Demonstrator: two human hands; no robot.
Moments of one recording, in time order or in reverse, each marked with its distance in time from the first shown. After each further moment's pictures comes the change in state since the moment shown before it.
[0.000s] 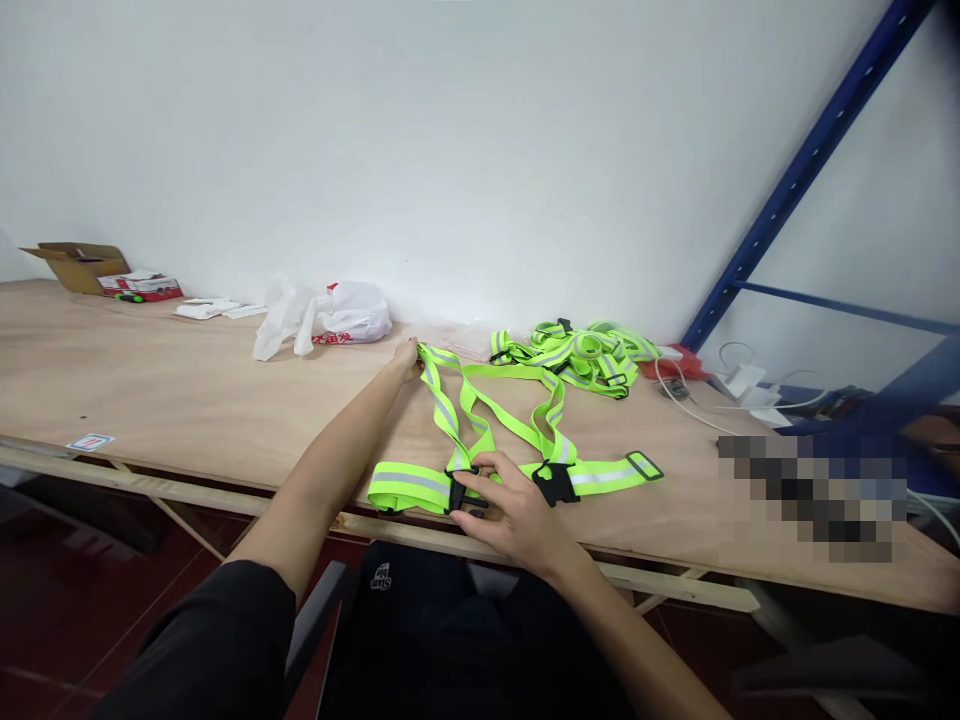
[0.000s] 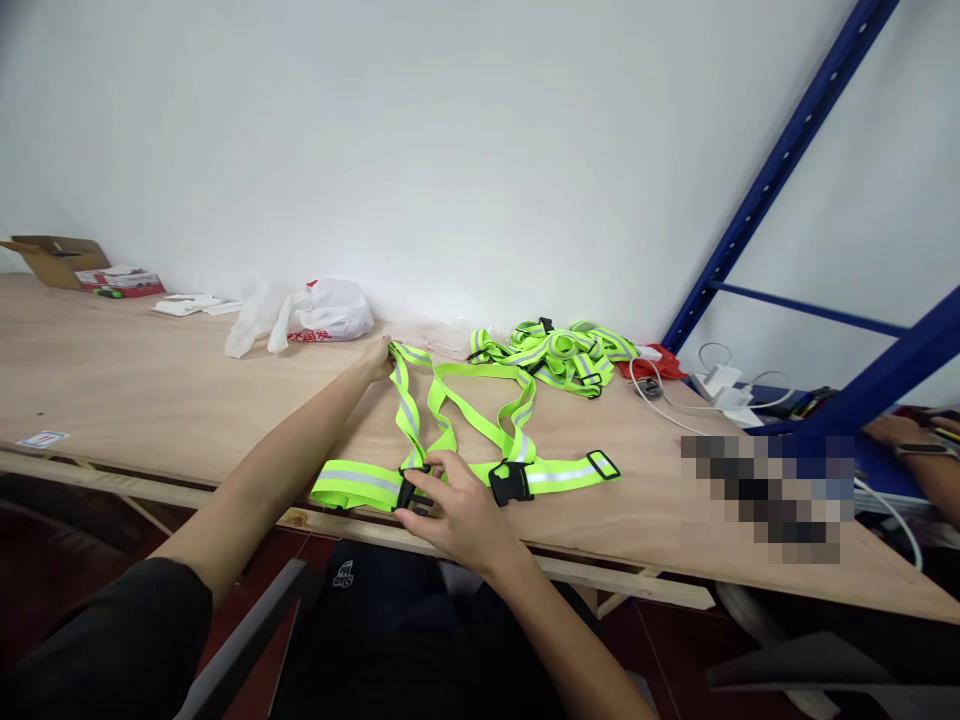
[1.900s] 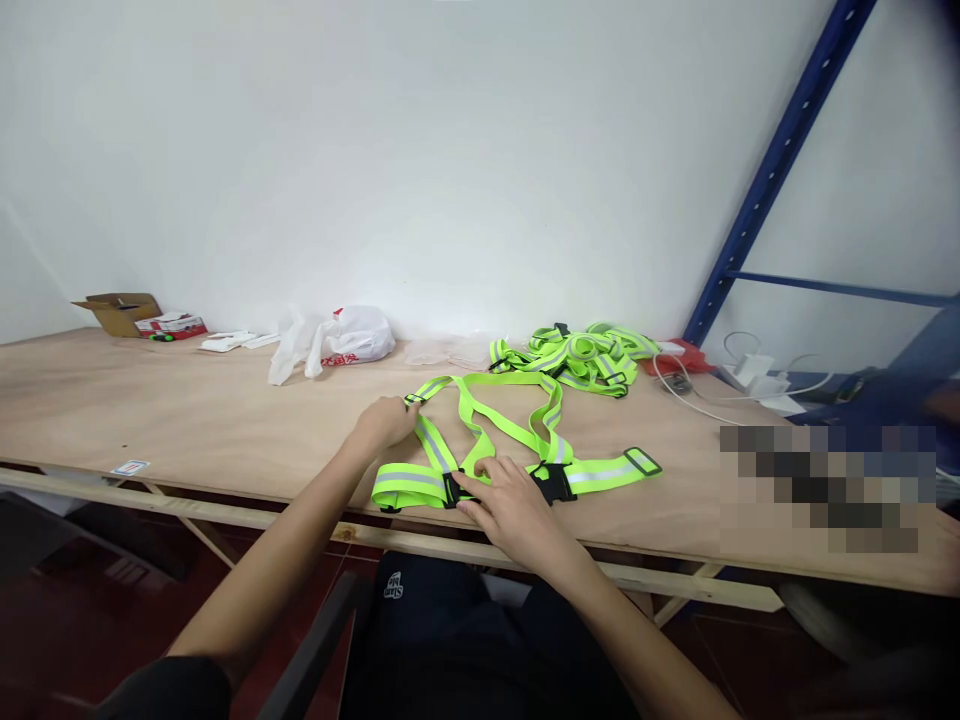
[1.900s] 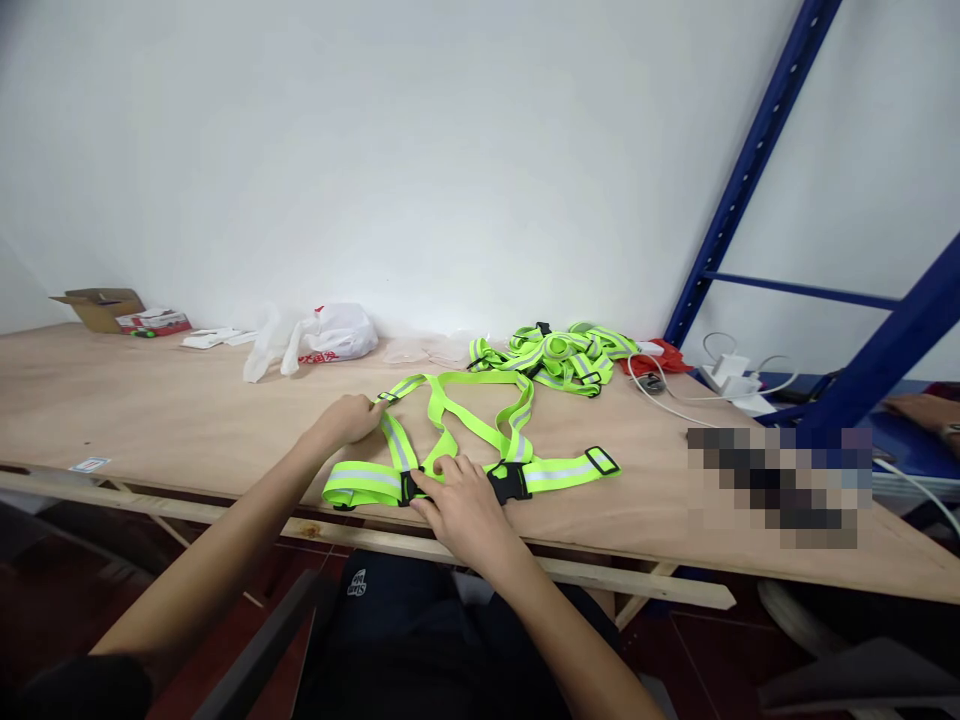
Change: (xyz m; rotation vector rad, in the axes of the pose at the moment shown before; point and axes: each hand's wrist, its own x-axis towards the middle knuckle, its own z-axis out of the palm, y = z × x) left_hand -0.165 0.008 -0.028 1.258 0.152 0.234; right_hand 0.005 -0.003 -0.005 -0.415 -0.273 0.117
